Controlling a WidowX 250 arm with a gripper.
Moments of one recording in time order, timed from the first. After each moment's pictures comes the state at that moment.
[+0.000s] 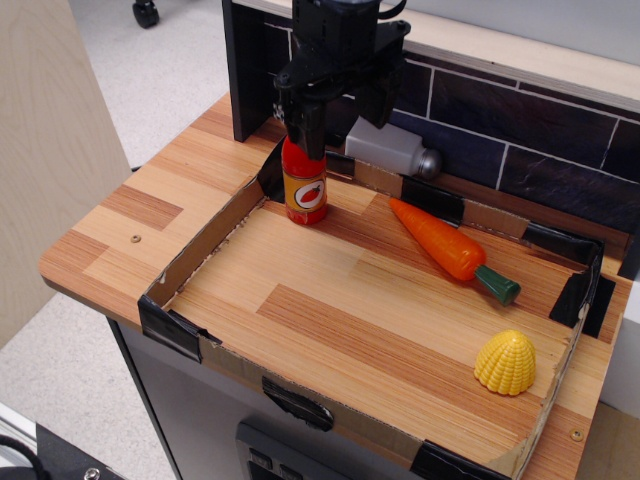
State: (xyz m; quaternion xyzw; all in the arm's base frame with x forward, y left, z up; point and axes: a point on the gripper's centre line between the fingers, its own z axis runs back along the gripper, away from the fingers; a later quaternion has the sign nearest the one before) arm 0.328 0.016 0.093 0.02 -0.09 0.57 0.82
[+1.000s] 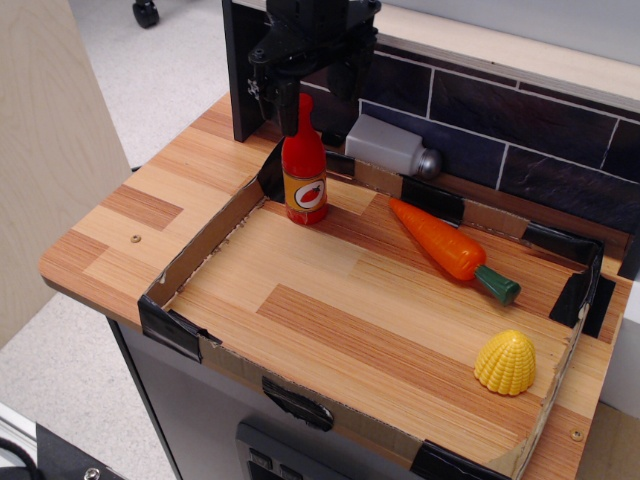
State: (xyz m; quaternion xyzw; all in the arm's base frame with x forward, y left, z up) arm 0.334 0.044 0.096 0.04 -0.09 0.59 0.80
